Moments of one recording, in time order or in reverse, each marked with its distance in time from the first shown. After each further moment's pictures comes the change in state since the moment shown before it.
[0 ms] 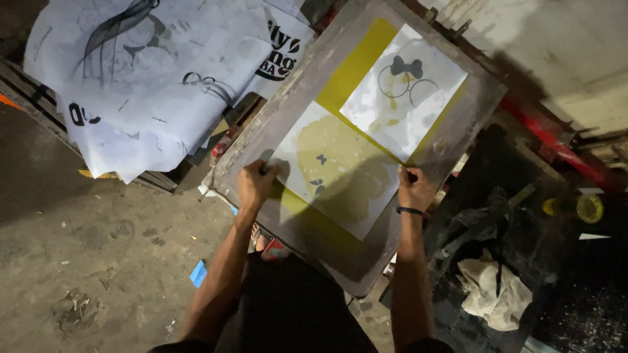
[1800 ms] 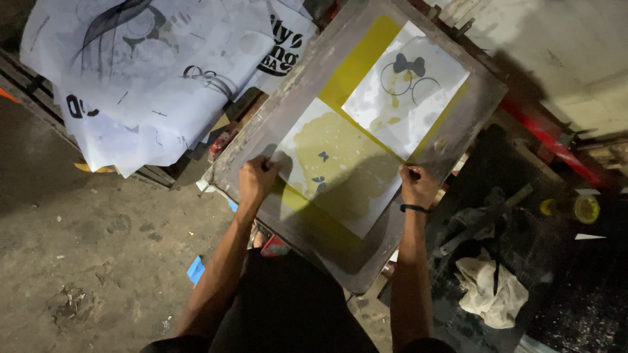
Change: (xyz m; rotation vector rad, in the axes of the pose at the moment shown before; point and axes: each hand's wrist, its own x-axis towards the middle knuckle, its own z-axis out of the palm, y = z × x) left_hand 0.018 -0.036 0.018 0.018 0.001 0.037; right_hand 0.006 0.017 0.006 0.109 -0.008 -0.002
